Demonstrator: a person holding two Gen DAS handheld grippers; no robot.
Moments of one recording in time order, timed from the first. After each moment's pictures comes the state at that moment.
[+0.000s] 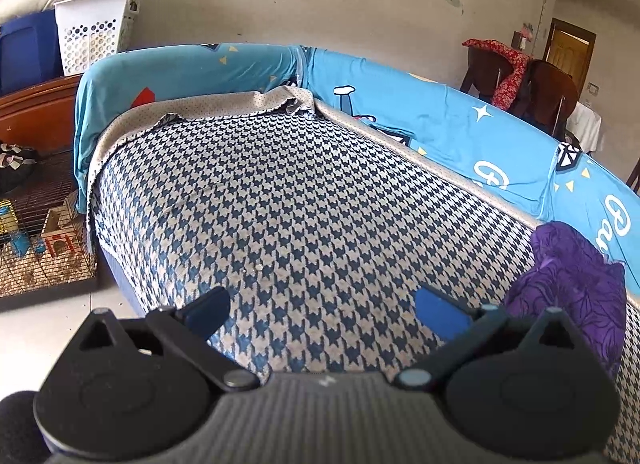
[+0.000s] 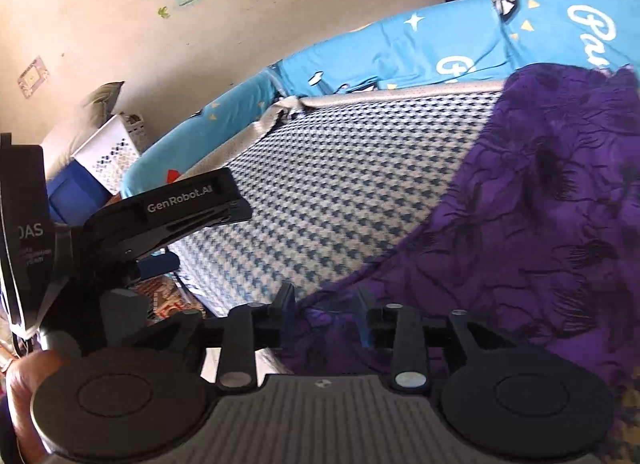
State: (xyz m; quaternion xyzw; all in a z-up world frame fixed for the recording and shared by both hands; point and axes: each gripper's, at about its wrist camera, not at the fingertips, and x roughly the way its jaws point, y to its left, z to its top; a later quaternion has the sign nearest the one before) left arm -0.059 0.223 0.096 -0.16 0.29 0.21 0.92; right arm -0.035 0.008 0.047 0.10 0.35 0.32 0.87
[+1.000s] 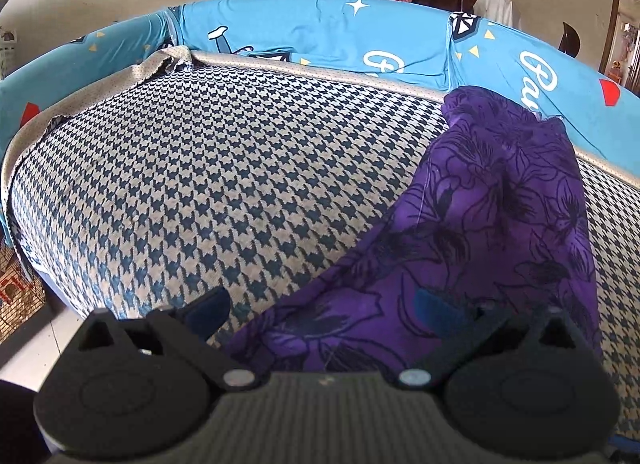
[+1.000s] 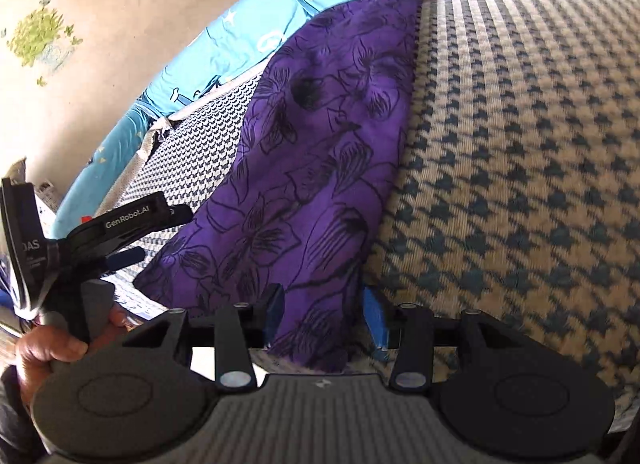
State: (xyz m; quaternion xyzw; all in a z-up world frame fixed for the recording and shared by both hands) left arm -0.027 0.140 0.050 -0.06 0.39 0.08 0.92; right arm -0.076 -0.130 0.004 0.23 0.44 0.18 0.85
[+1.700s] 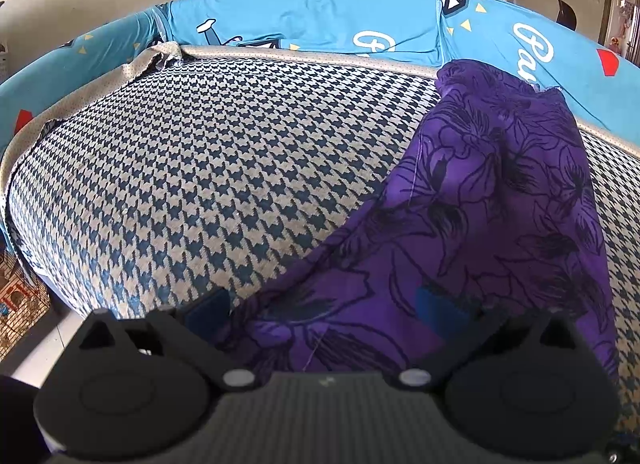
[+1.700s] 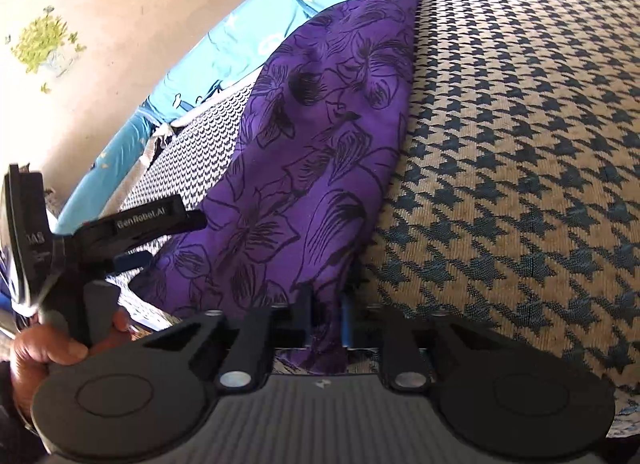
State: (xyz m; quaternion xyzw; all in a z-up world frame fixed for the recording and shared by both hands) left arm -0.022 0.127 0.038 -0.03 0.40 0.08 0.91; right arm -0.080 -0.126 -0.011 0.23 0.41 0.18 0.86
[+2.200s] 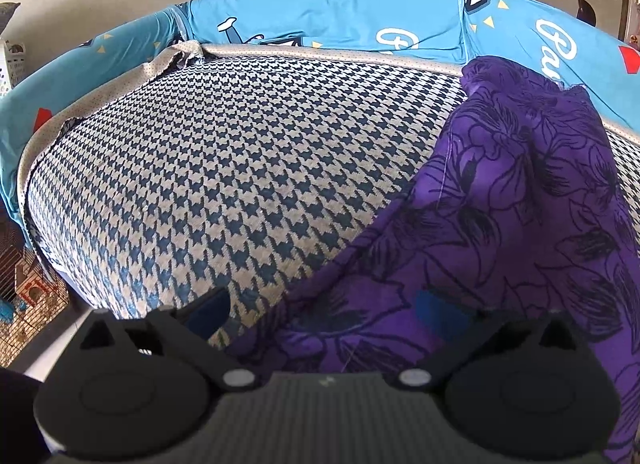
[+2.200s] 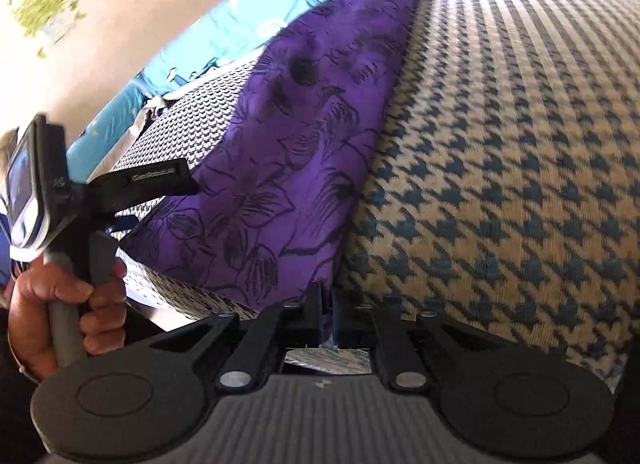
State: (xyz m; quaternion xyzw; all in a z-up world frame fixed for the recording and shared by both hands) left arm -0.018 0.130 0.036 -0.02 0.40 0.12 0.91; right arm -0.109 -0.127 -0.003 0.16 0.43 0.17 0.87
